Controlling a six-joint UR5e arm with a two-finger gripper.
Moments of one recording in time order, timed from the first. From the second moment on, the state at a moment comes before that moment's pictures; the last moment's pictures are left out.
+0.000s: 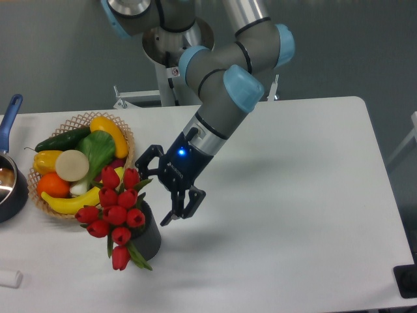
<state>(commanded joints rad) 2.46 -1.89 -1.75 -0.75 0.67 1.10</state>
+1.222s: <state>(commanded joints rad) 2.43 -1.90 -1.79 -0.75 0.67 1.15</state>
